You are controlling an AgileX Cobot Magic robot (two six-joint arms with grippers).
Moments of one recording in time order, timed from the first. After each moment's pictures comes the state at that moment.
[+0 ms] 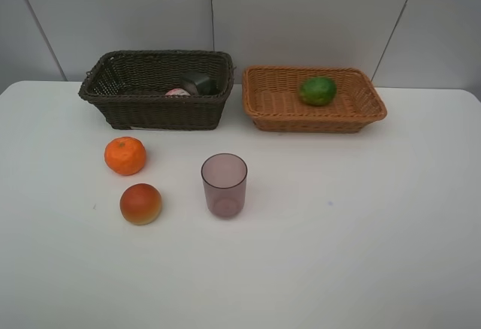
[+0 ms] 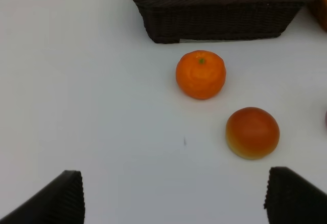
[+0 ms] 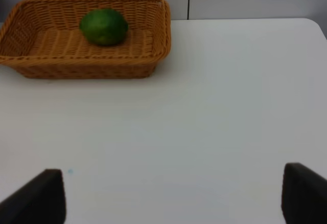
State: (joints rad) left arm 0.02 -0.01 -0.50 -0.05 1.05 0.01; right arm 0.03 0.00 -0.52 -0.09 1.06 0.06
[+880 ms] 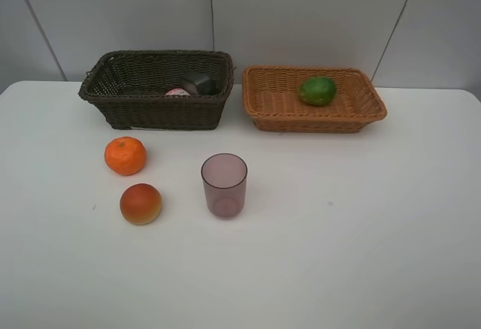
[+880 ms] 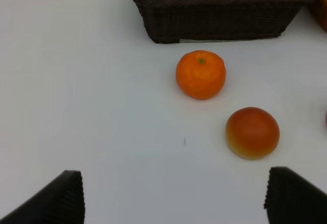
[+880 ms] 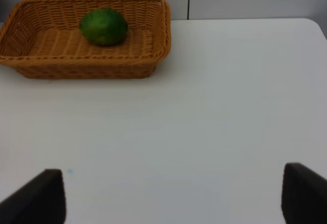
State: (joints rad) left arm 0.02 -0.01 -0.50 -0.05 1.05 0.01; right arm 0.03 0.00 -0.52 -0.09 1.06 0.06
